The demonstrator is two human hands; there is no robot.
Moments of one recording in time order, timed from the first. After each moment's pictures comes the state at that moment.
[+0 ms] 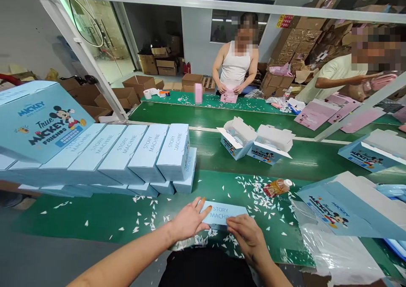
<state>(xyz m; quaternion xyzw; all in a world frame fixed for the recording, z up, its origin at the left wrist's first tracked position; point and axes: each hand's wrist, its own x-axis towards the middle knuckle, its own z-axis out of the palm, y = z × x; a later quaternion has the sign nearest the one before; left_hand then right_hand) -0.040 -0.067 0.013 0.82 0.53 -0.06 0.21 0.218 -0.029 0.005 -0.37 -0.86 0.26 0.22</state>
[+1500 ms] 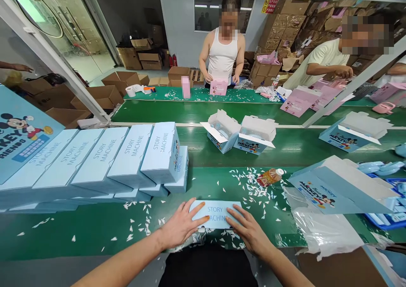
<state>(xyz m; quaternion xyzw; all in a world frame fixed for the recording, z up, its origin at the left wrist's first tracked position) -0.061 -0.071 -0.009 0.86 0.46 0.02 0.20 0.264 -0.011 -0.025 -0.30 -0.92 0.23 0.04</state>
